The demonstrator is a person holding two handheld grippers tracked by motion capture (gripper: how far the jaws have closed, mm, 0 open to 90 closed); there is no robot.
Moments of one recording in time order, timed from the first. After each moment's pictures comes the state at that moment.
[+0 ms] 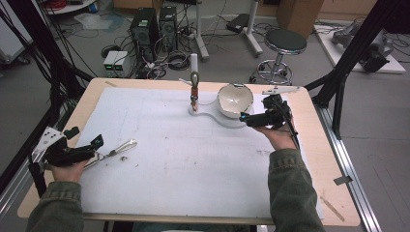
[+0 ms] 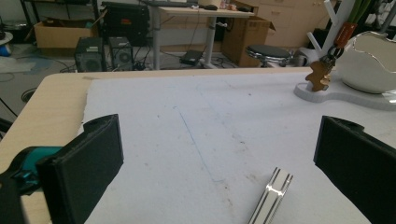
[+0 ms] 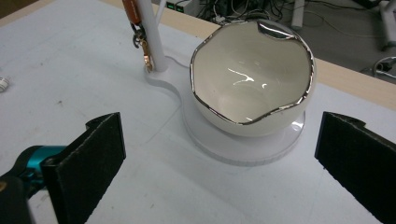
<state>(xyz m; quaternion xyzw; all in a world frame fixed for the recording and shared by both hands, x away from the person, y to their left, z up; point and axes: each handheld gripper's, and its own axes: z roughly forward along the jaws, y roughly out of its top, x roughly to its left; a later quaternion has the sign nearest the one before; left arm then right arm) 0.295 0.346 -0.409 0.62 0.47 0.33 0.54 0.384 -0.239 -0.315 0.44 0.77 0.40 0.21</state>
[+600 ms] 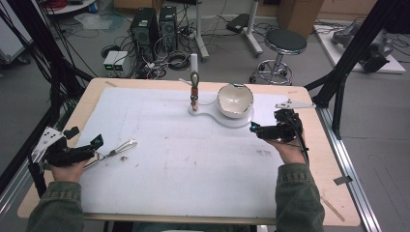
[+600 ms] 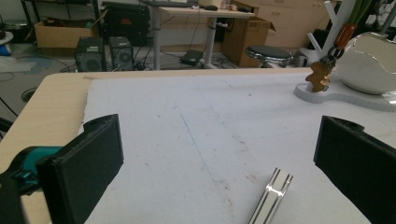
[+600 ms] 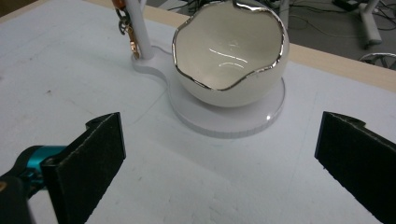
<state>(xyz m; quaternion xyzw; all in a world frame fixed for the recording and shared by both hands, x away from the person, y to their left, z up) 0.295 0.347 -0.409 0.62 0.47 0.33 0.54 0.354 -0.269 -0.336 0.46 0.75 0.42 0.23</state>
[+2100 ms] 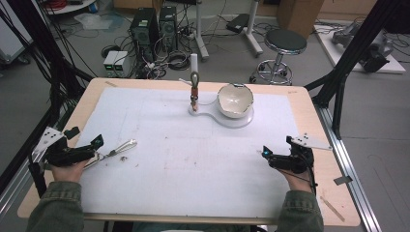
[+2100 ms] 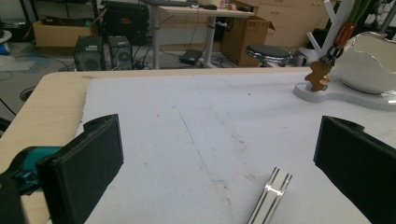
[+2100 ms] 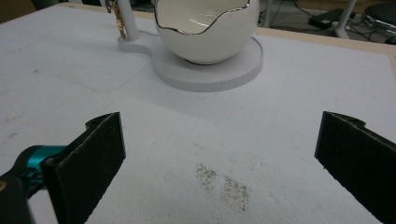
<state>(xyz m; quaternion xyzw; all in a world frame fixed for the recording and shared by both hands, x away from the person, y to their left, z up) 0.296 0.346 -0.410 0.62 0.47 0.32 0.54 0.292 -0.306 -0.401 0.47 0.70 0.46 0.27</state>
